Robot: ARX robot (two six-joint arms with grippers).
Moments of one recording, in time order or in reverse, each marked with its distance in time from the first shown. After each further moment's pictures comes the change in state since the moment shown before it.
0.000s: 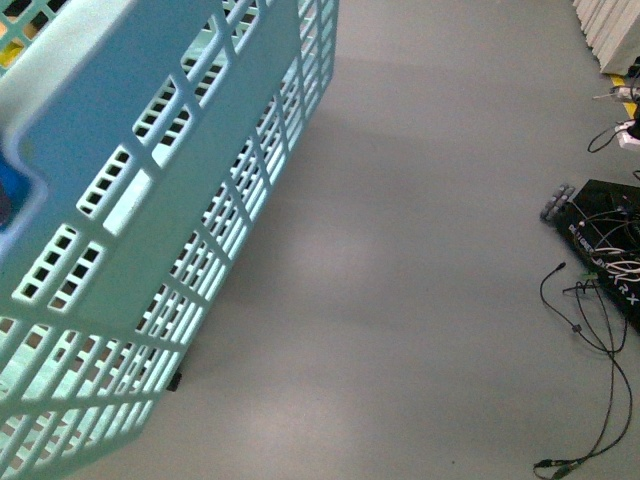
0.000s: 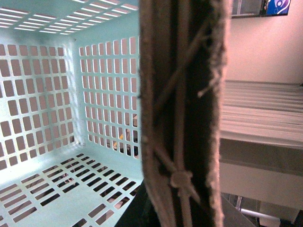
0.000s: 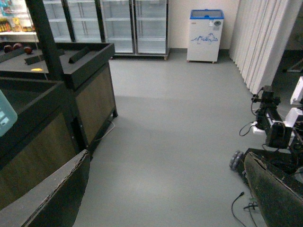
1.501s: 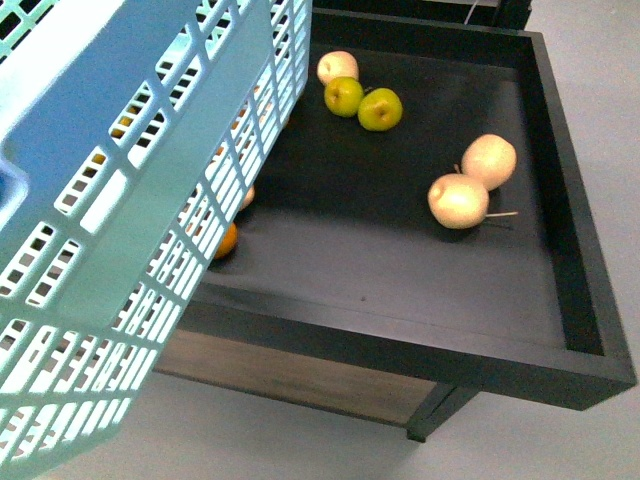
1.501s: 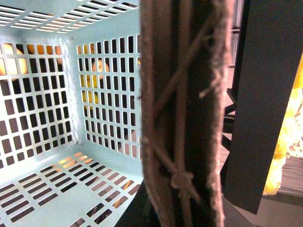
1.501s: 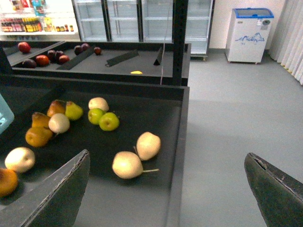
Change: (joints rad) left arm 0.004 -0.002 0.001 -0.003 -0.010 0.010; right arm 0.000 -0.001 0.000 -0.001 -0.003 0.000
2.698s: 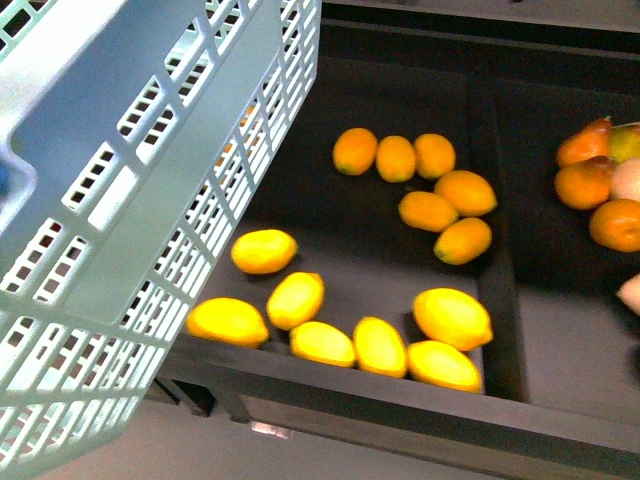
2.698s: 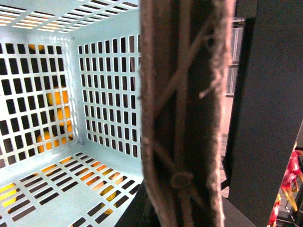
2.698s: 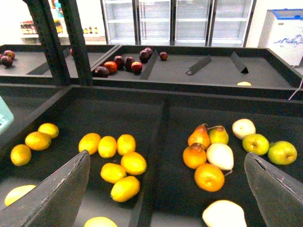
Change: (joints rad) left arm 0.000 0.000 0.001 0.000 0.007 0.000; right arm 0.000 0.001 0.000 0.000 0.003 -0.001
